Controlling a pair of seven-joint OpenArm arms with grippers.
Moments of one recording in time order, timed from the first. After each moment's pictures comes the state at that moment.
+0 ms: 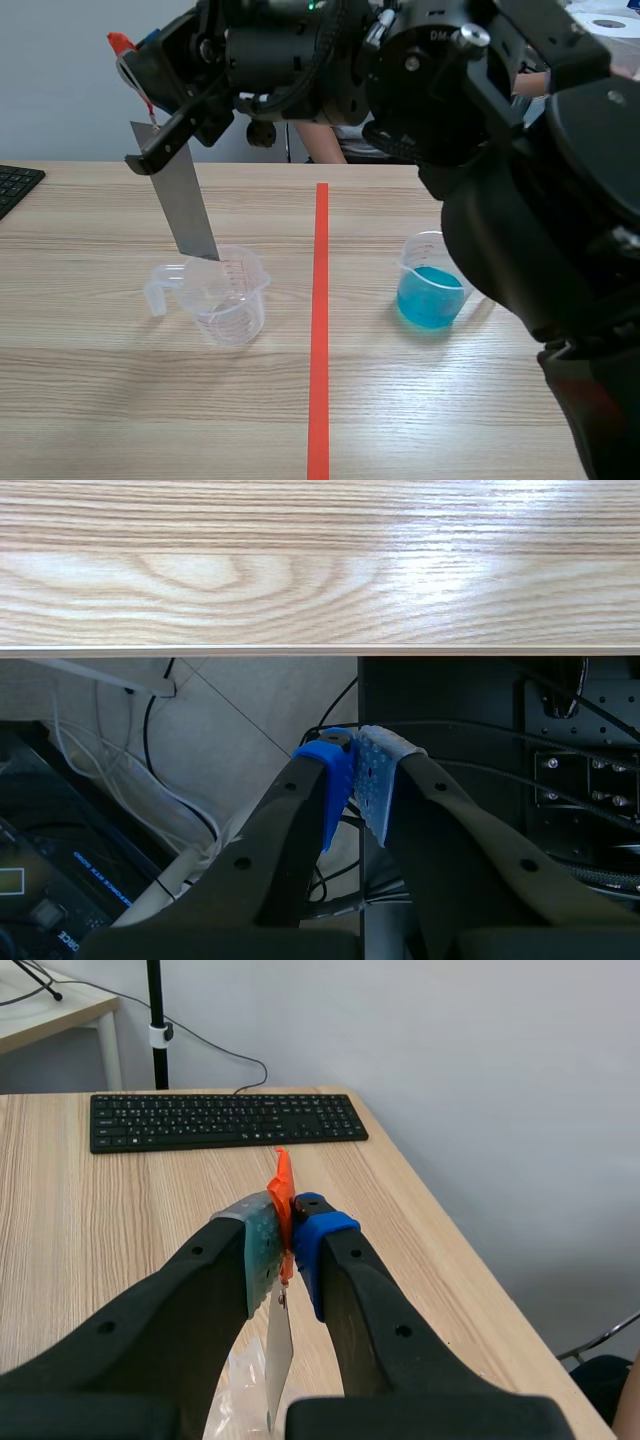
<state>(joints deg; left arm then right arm) 67.8 -35.9 -9.6 89.5 -36.6 -10.9 -12.3 16.1 4.0 -28.3 101.2 14.2 37.1 -23.3</state>
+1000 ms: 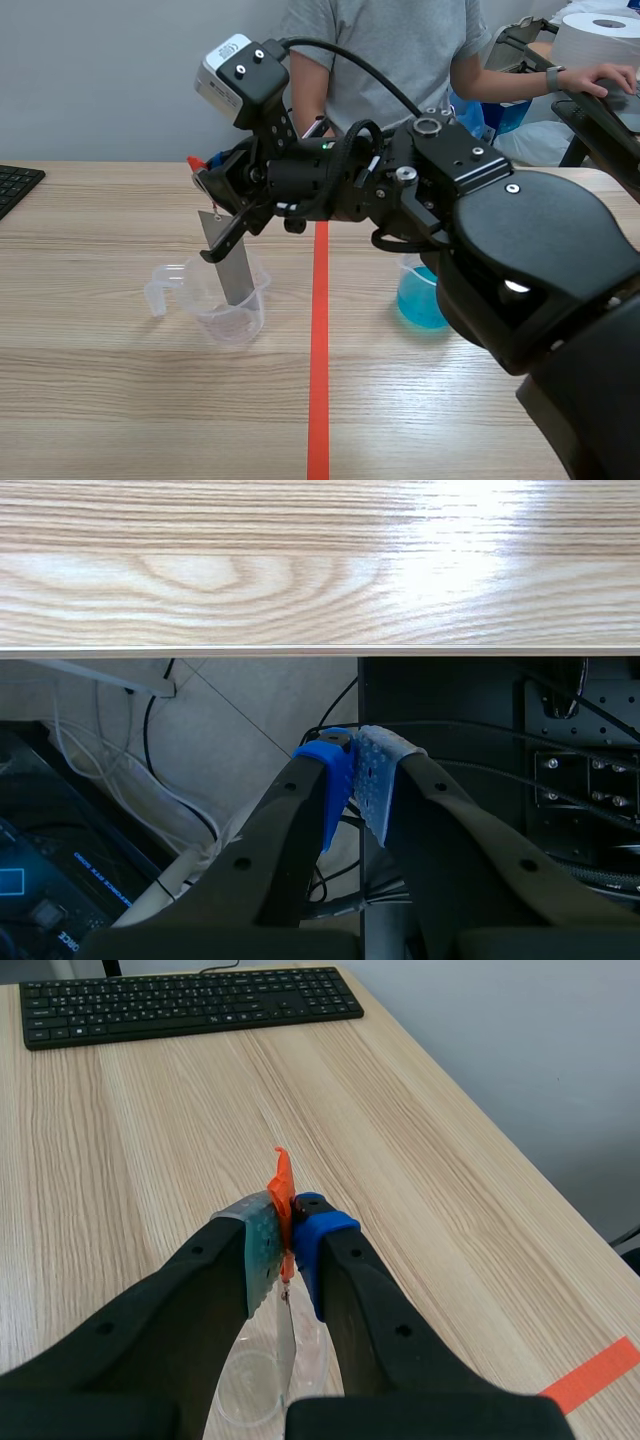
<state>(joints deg) 67.8 -35.9 -9.6 89.5 -36.6 -10.9 -12.3 16.1 4.0 -28.3 80.3 3.1 37.1 -8.9</state>
